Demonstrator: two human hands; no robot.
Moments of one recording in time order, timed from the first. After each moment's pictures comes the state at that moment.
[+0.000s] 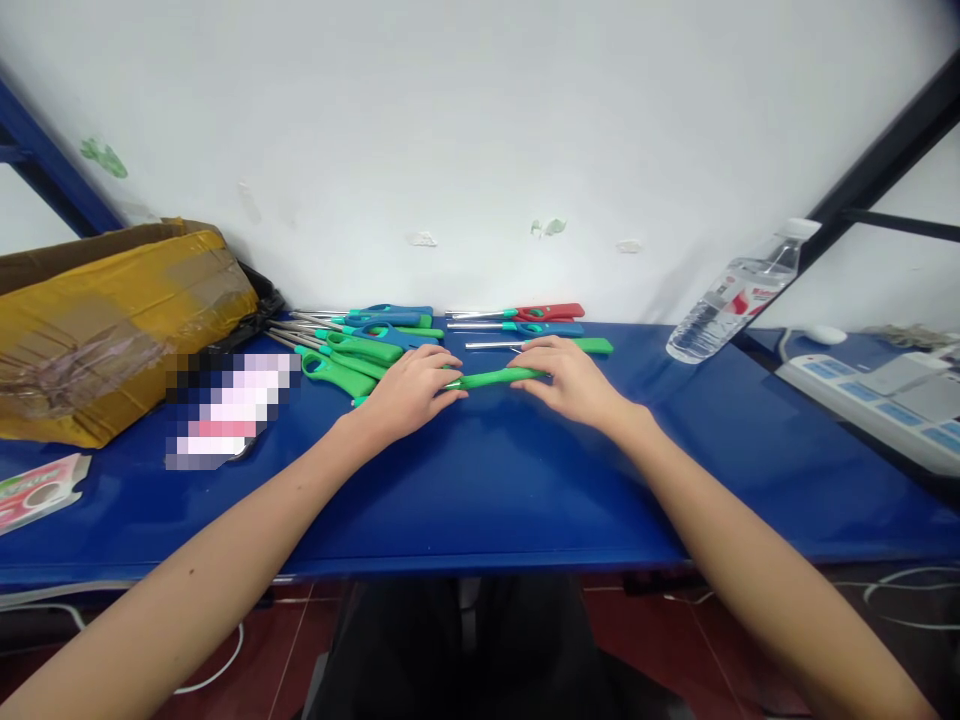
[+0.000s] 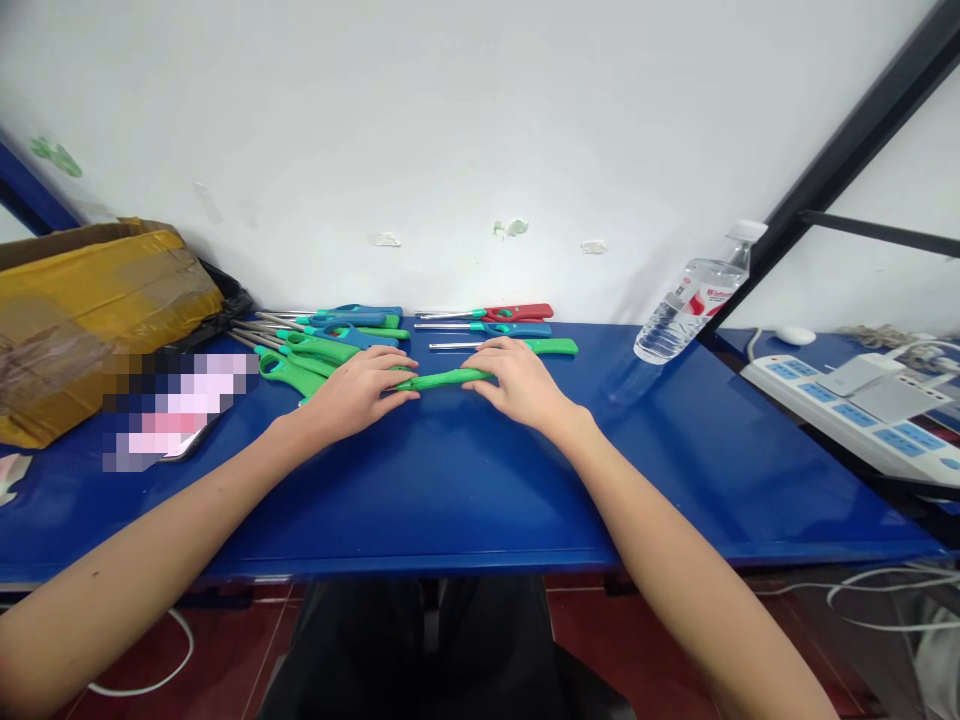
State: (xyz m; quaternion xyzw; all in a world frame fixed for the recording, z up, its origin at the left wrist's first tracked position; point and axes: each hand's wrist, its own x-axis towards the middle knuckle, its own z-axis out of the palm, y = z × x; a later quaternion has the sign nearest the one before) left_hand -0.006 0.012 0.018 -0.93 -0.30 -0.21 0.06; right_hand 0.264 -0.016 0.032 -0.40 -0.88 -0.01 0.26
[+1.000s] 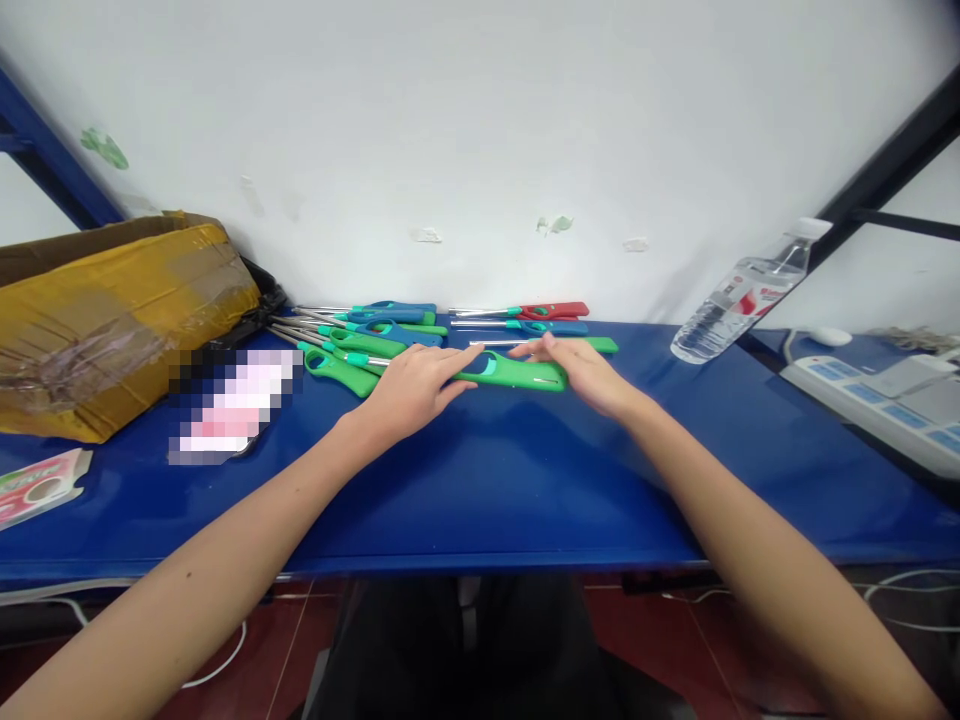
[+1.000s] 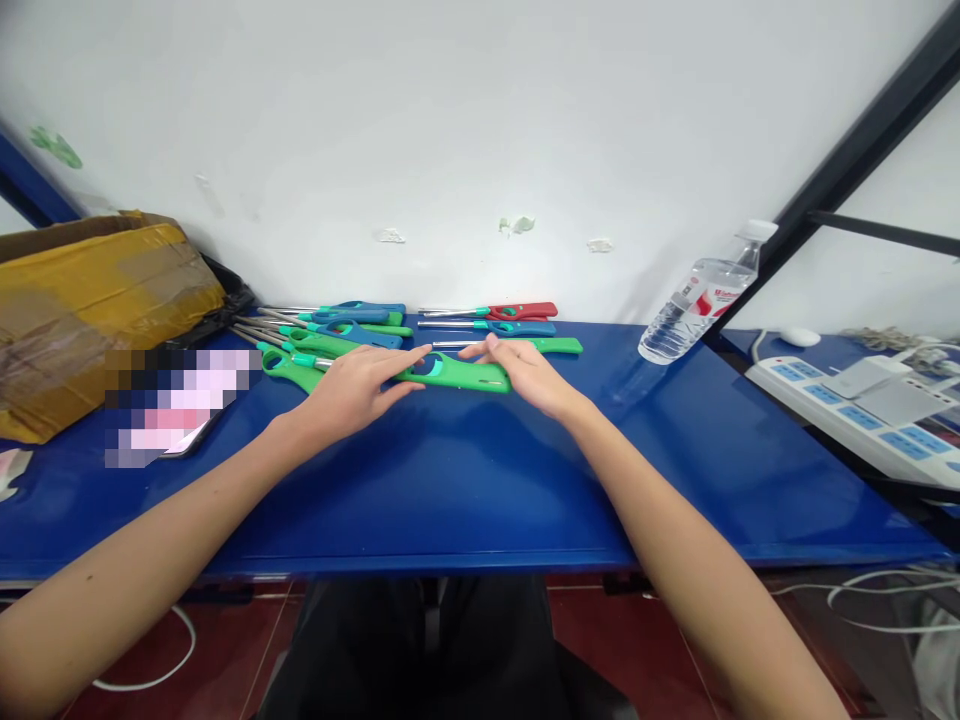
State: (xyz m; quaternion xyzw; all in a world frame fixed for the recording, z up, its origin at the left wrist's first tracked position) left_hand -0.002 -0.002 0.028 -0.91 -0.32 -0.24 0.08; right_hand 0.262 -0.014 0.038 -0.47 -0.71 0.36 0.39
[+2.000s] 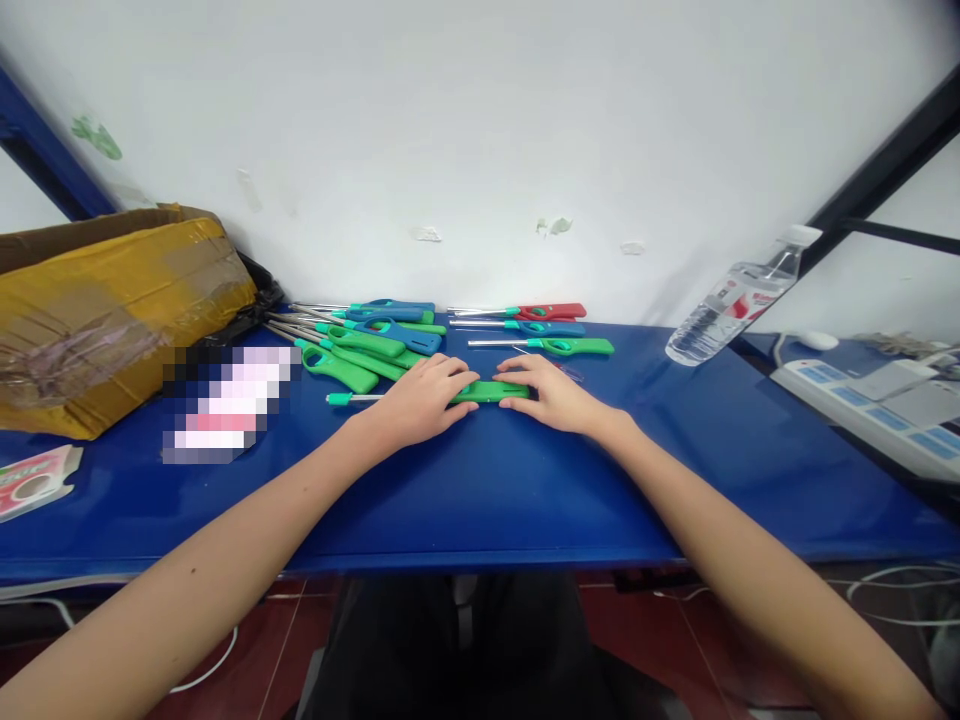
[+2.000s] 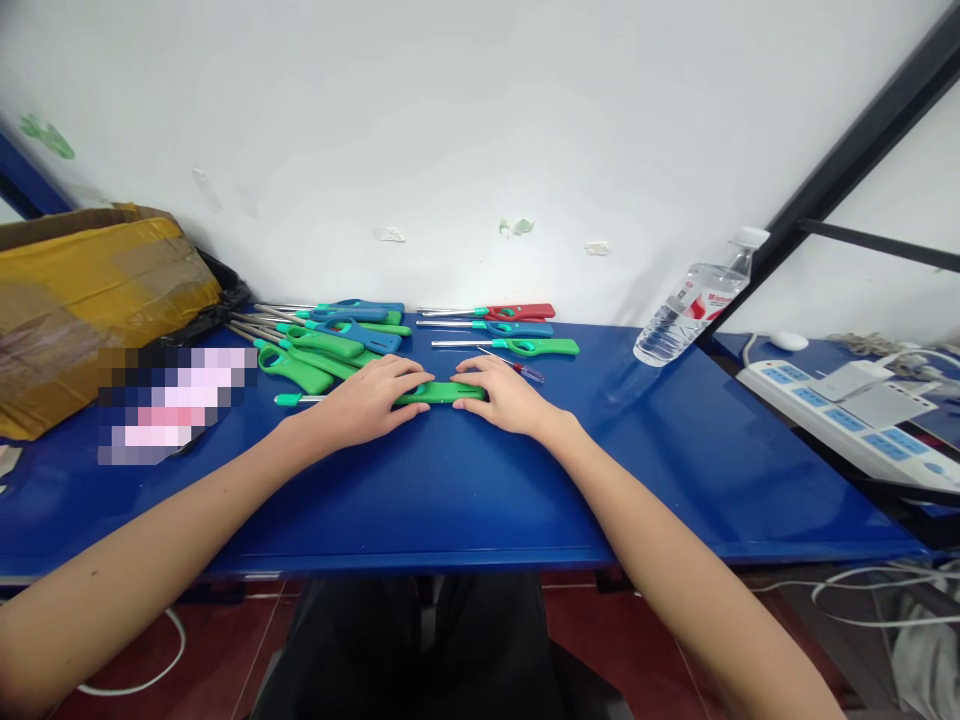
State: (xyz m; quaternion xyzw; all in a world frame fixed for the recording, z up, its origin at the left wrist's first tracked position) left_hand 0.002 -0.002 0.016 -0.94 -0.30 -0.15 0.03; right_hand 0.256 -0.012 0.009 -0.39 -0.89 0.09 0.21
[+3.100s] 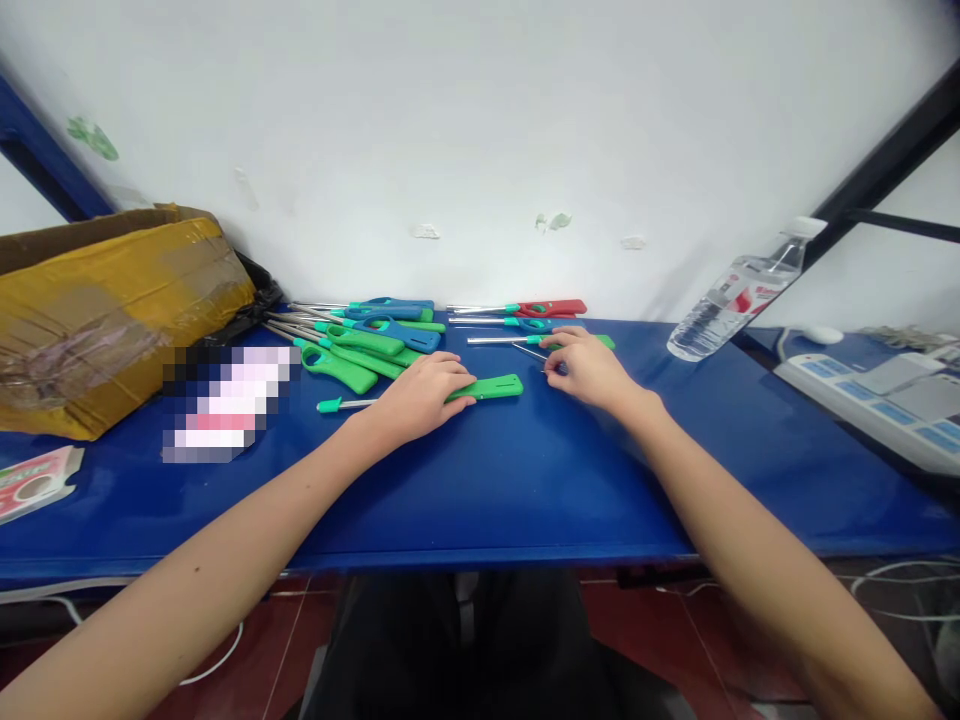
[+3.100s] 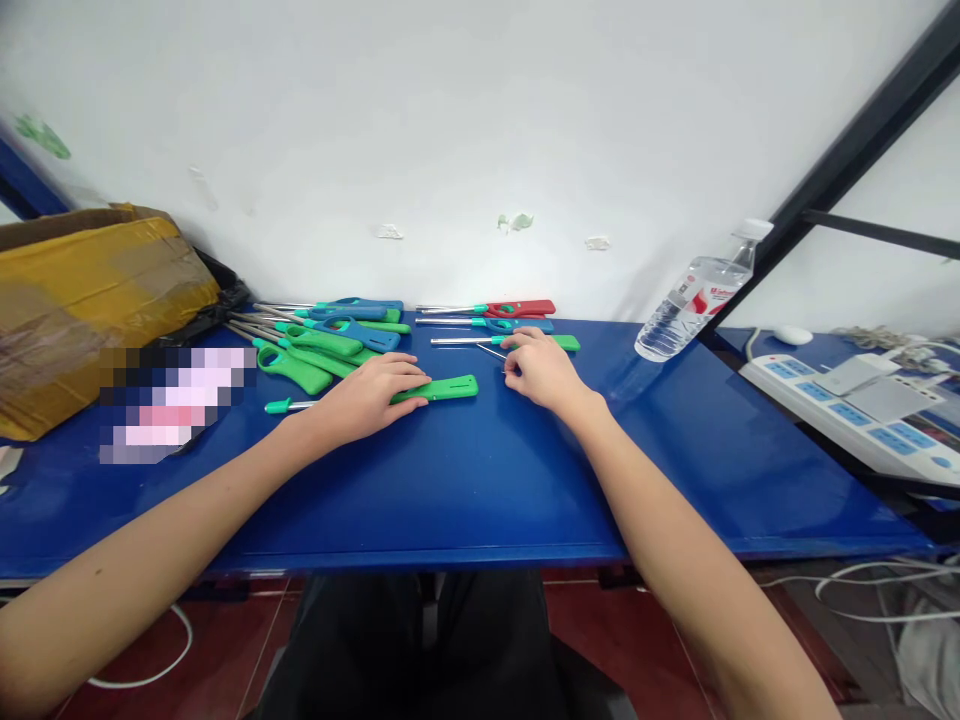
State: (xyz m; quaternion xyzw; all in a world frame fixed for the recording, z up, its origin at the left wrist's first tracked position) left_hand 0.003 0.007 0.011 -0.94 -0.29 -0.18 0.00; right_hand 0.301 0.011 0.014 -0.49 -0.85 -0.05 0.19
